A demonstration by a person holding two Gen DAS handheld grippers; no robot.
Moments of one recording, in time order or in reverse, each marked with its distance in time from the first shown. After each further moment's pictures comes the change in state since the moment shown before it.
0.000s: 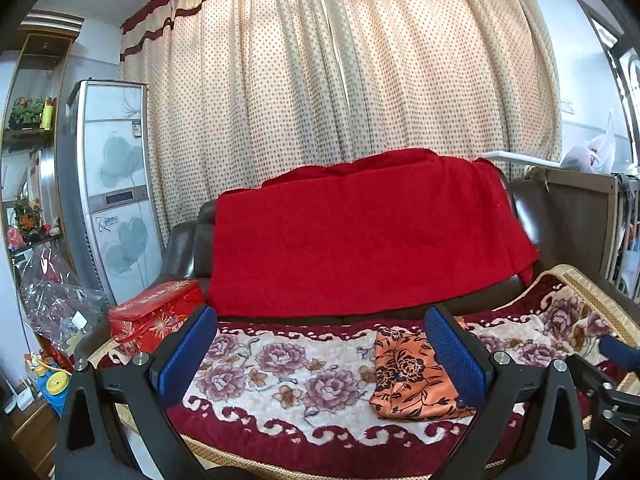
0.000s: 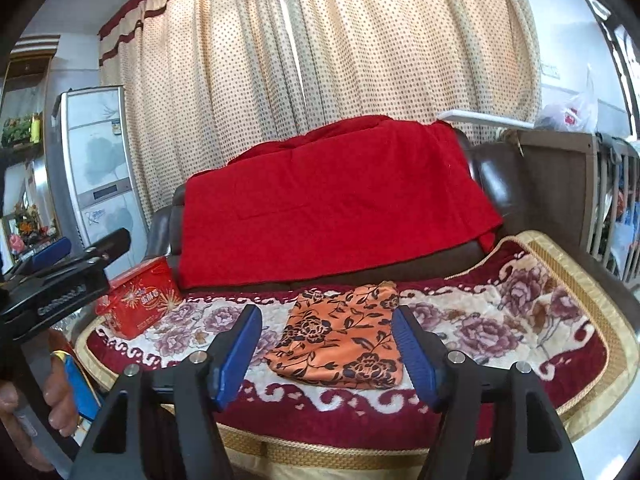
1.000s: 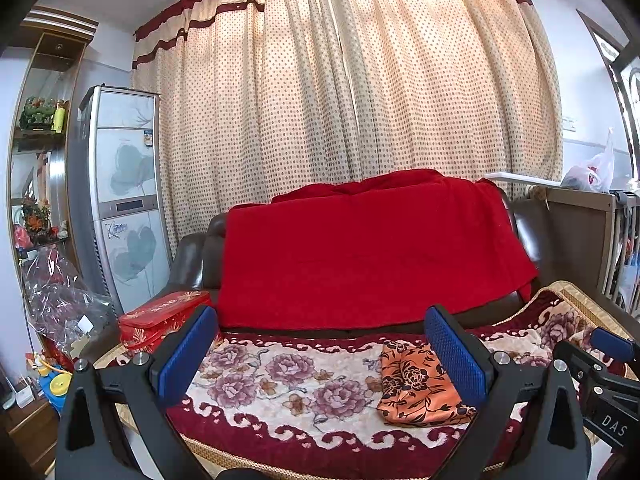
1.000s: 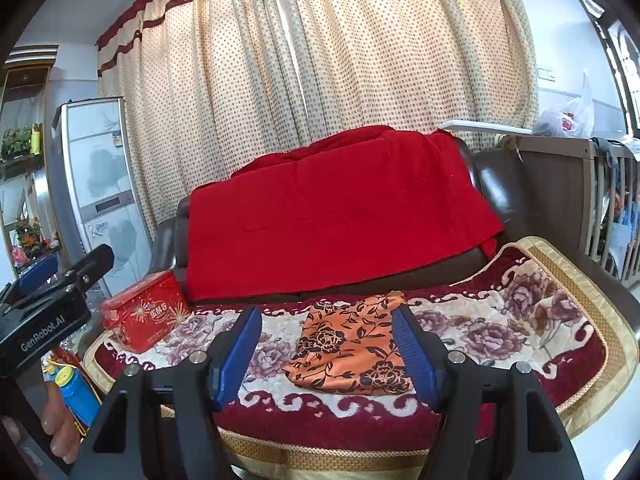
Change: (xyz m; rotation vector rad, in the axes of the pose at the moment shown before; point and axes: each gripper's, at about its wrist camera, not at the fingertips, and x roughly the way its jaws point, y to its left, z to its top) left arm -0.033 0.023 0.007 -0.027 -0.058 0.016; right arm -0.017 0.019 0.016 0.012 -0.032 0.001
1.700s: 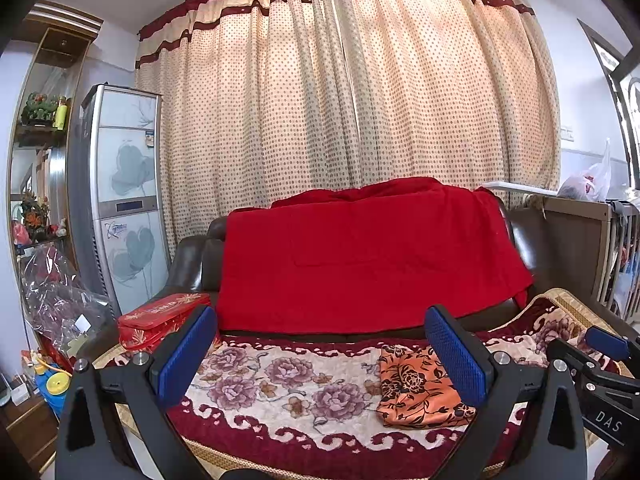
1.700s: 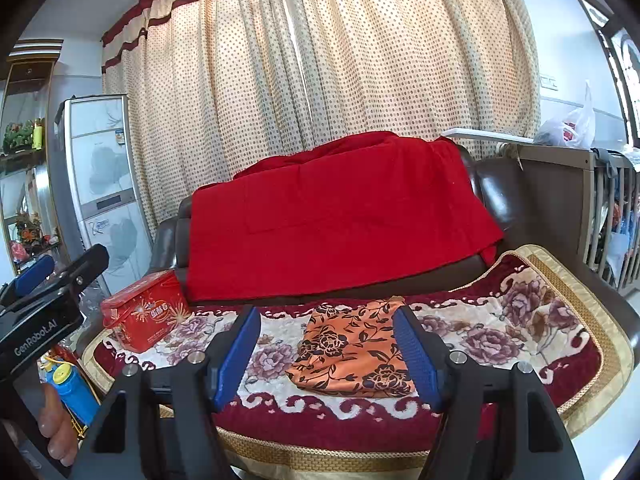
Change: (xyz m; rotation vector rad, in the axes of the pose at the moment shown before) left arm -0.011 0.014 0.002 -0.018 -0.018 -0.018; right arm -0.006 0.010 0.005 -0.020 -0.008 -0.004
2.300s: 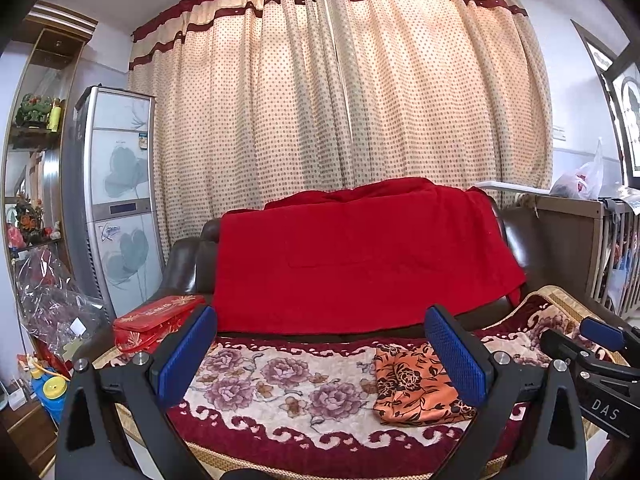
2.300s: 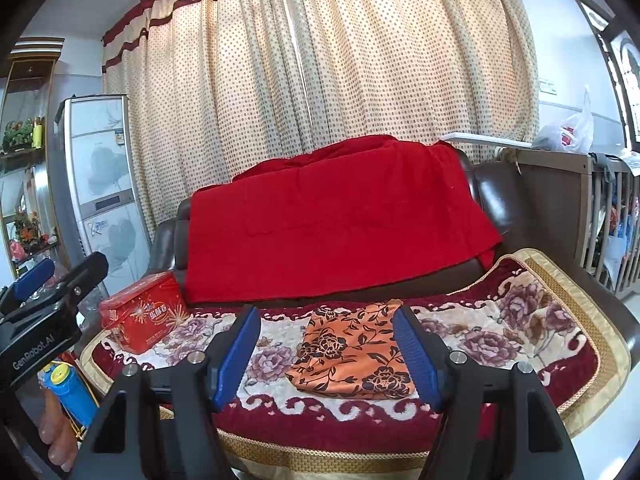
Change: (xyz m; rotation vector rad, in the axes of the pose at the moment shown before) left arm -0.006 0.000 -0.002 0.010 -0.004 -0.027; right arm -0.005 0.004 0.003 -0.007 -0.007 -0.009
